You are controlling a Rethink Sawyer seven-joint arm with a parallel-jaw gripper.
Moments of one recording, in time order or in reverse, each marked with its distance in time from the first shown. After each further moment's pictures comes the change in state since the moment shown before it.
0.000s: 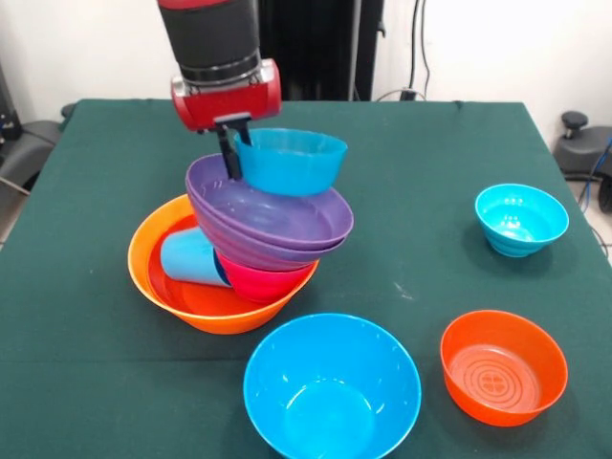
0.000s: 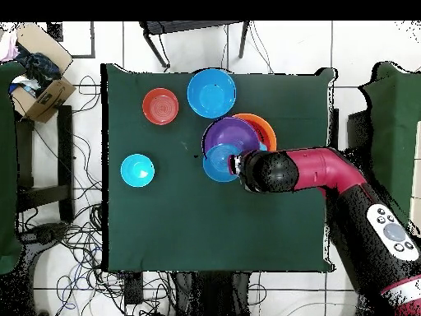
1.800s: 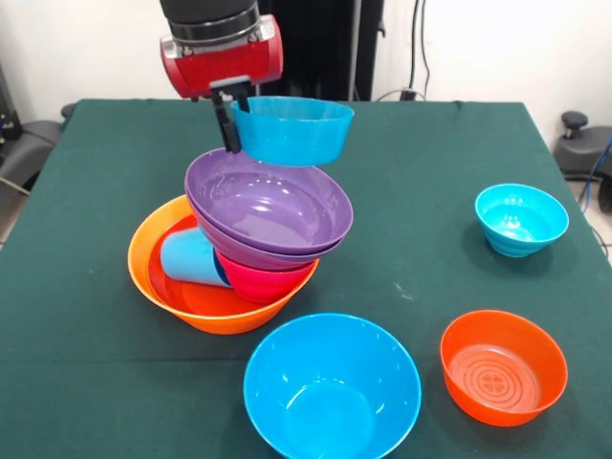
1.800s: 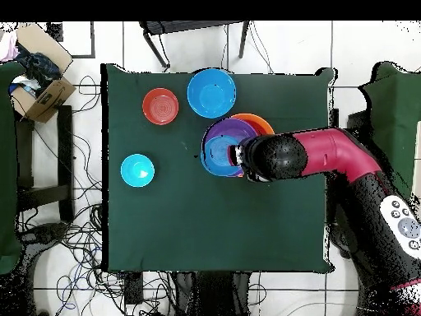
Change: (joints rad) arm -0.048 -0.029 0.152 -0.047 -0.006 0.182 0.000
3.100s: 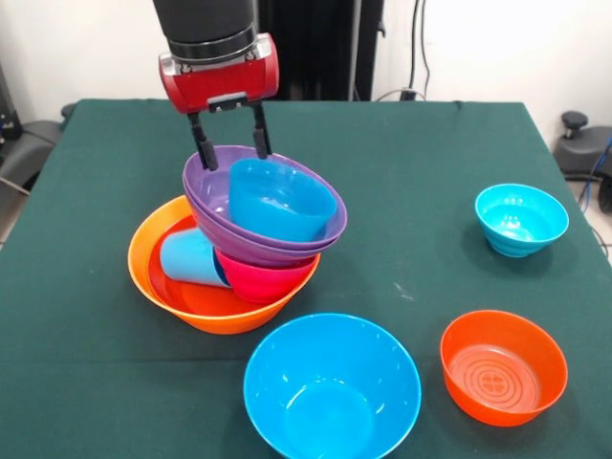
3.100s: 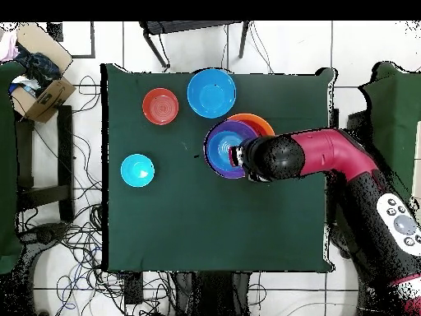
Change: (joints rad) arm -0.002 0.031 0.002 -0.013 -0.049 0.000 0.000
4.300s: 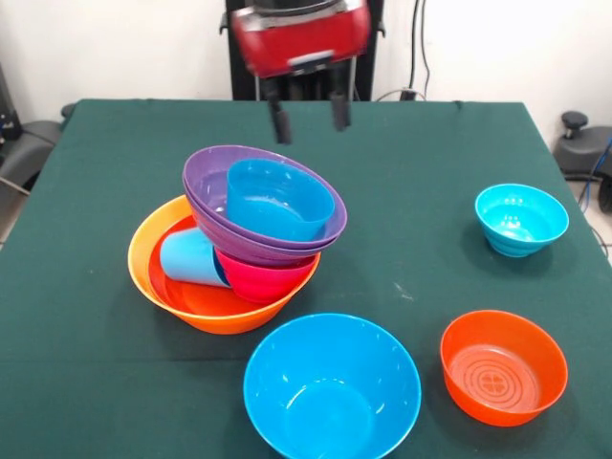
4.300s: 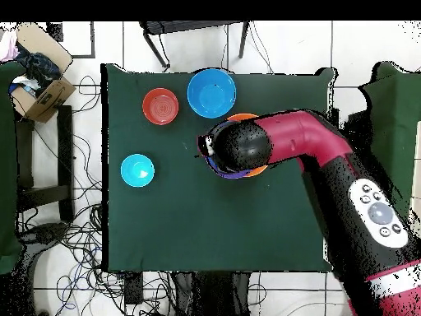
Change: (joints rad) arm 0.137 -0.111 -0.004 -0.004 0.098 0.000 0.000
